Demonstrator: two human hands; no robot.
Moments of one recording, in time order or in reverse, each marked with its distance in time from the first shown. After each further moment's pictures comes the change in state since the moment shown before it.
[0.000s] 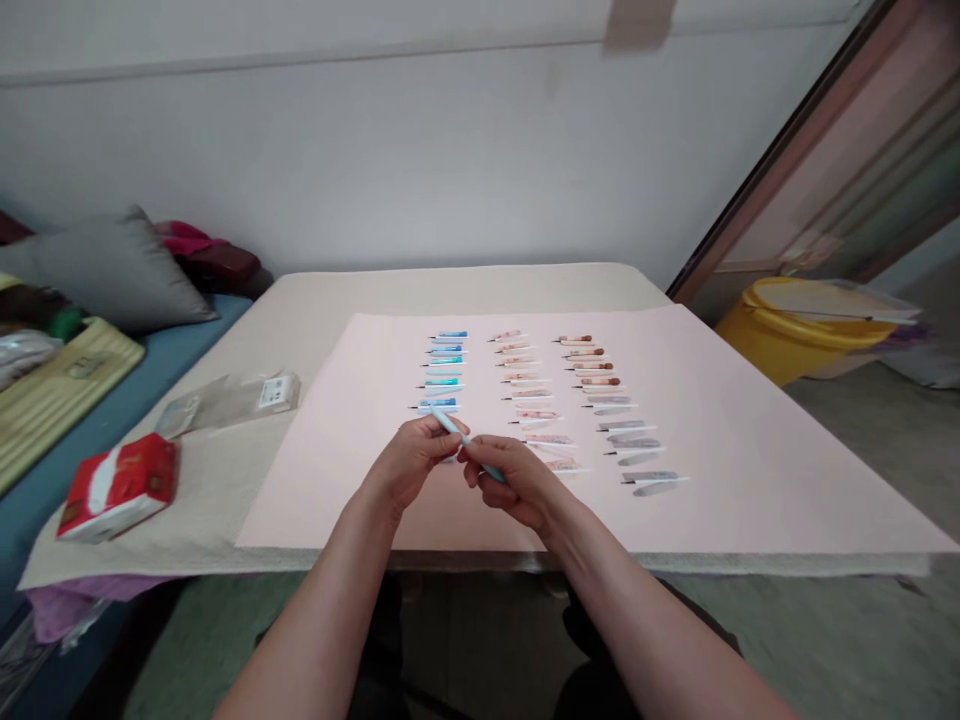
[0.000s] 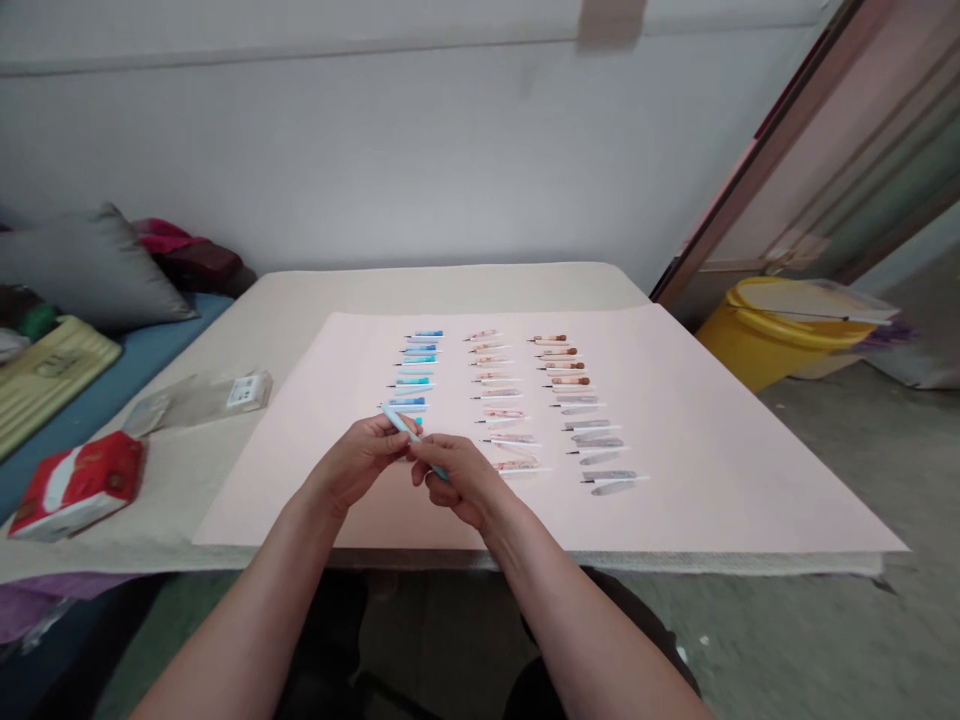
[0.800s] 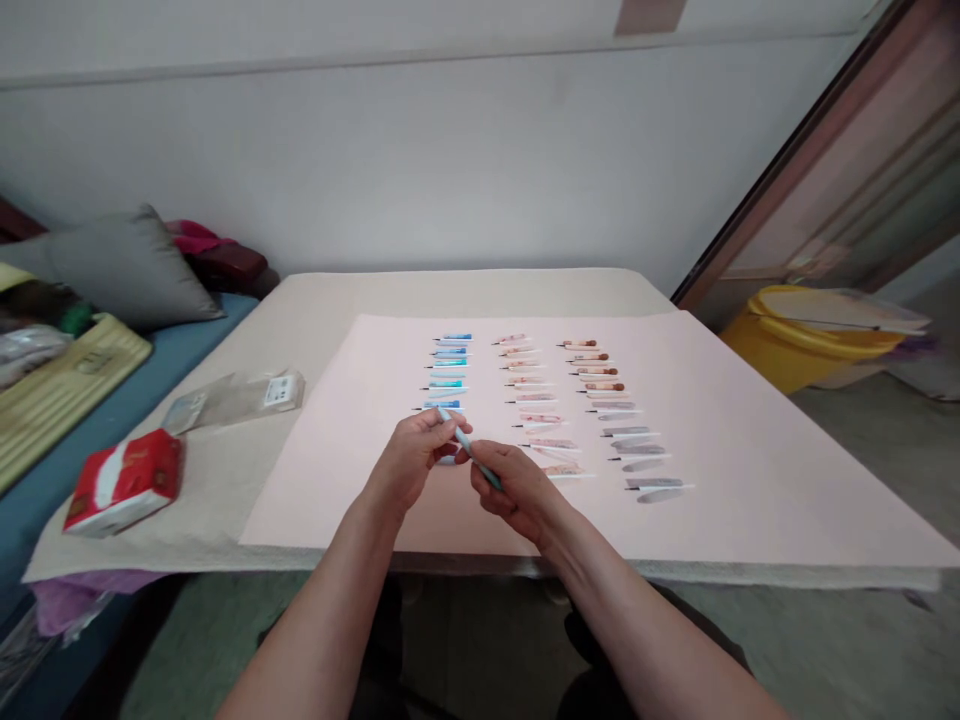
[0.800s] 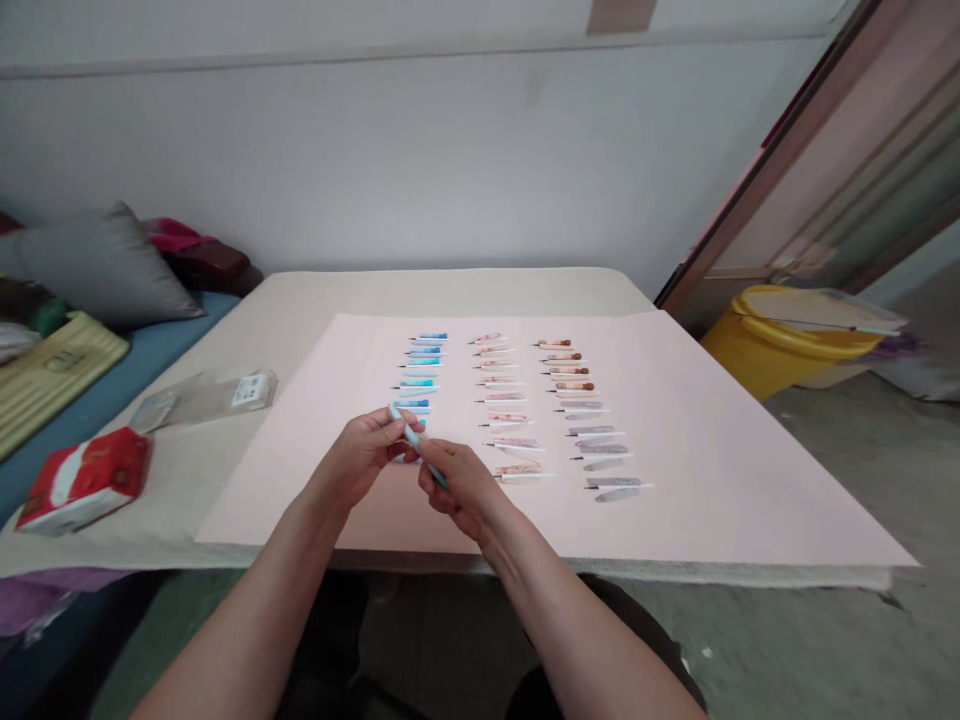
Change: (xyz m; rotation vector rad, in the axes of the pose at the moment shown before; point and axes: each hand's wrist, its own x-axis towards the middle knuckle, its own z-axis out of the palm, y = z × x) left_hand -0.002 0.006 0.003 -0.024 0.124 0.037; right_hand 0.000 0.006 0.008 -0.057 0.046 -0.070
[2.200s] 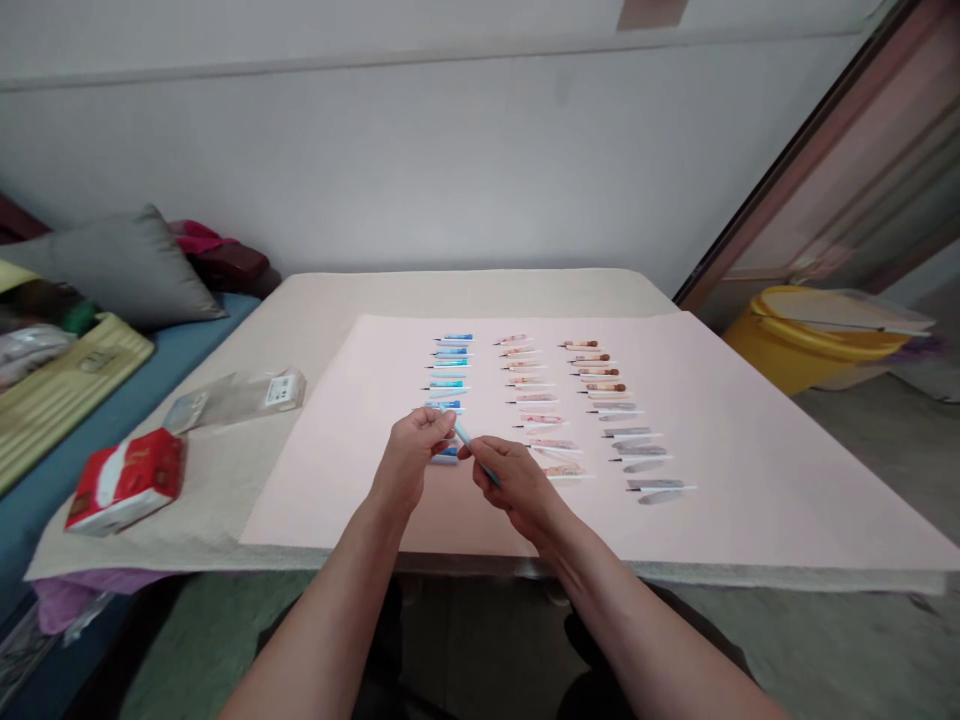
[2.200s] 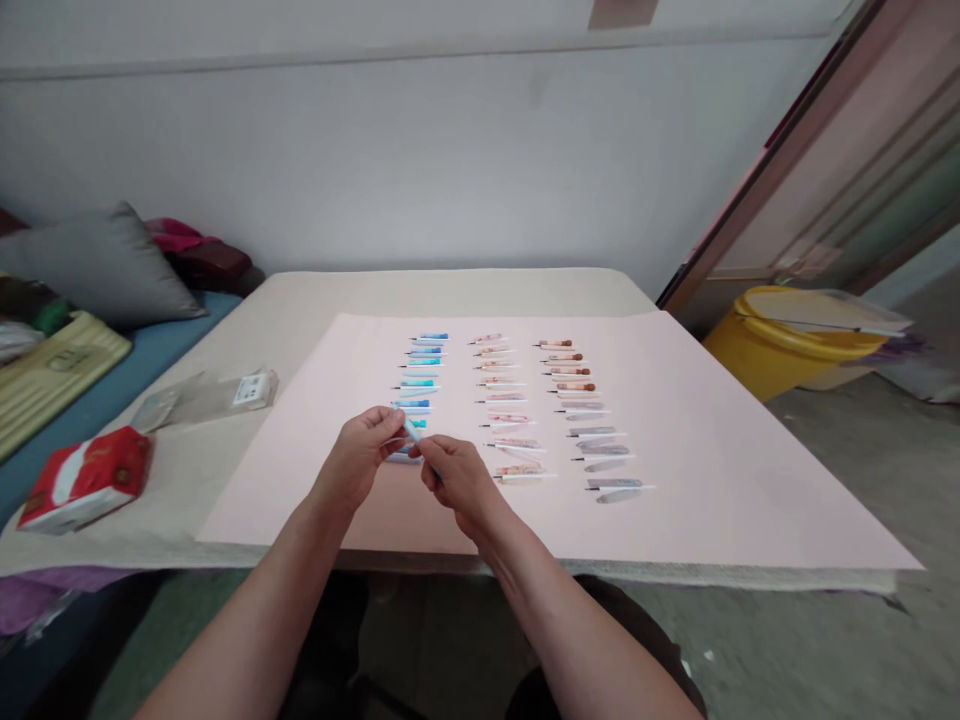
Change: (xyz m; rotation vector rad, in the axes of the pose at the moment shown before) left_hand 0.003 -0.008 -0.004 0.057 0.235 0.076; right_hand 0.001 0.000 0.003 -0.085 0.118 -0.066
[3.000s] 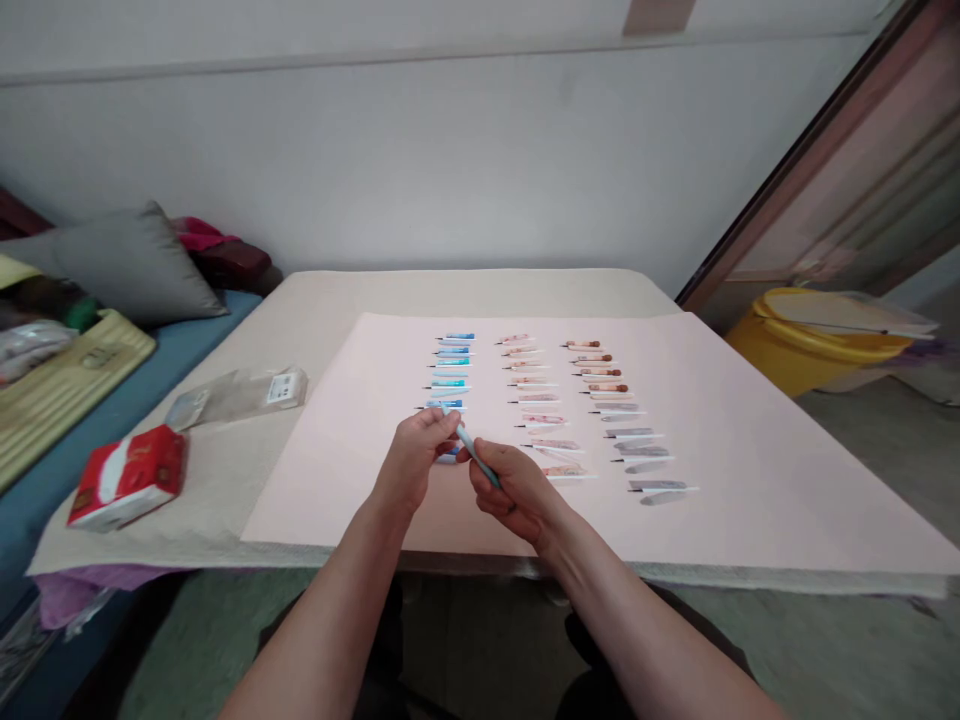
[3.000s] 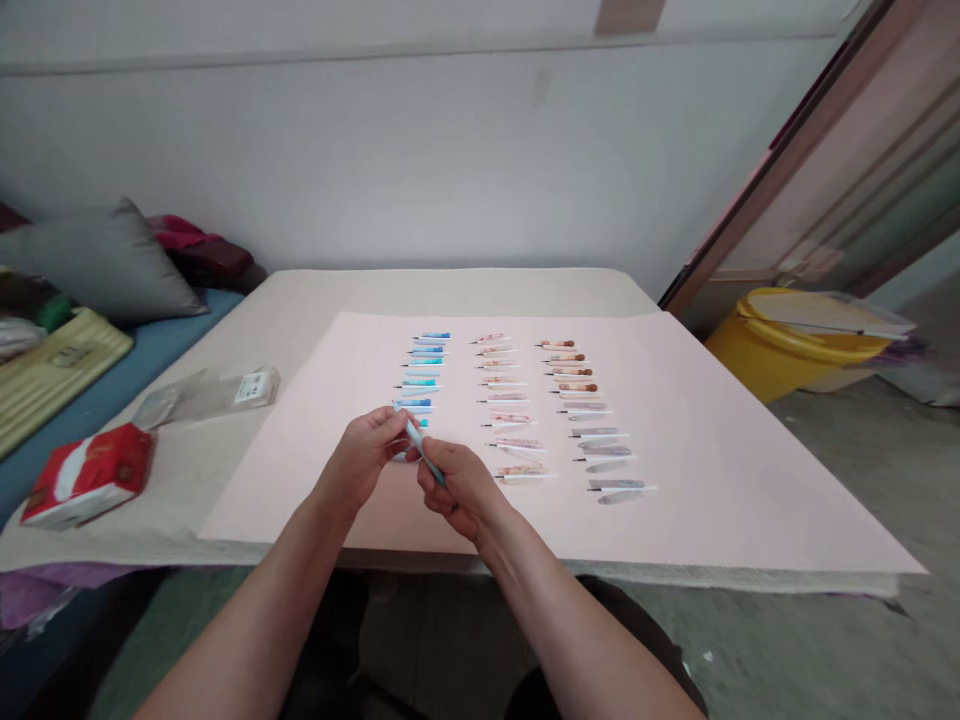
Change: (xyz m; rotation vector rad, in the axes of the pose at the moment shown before) left_hand -0.004 0.002 0.004 -0.055 -0.090 -0.009; right_hand 0.004 0.009 -0.002 0.354 -0.171 0.097
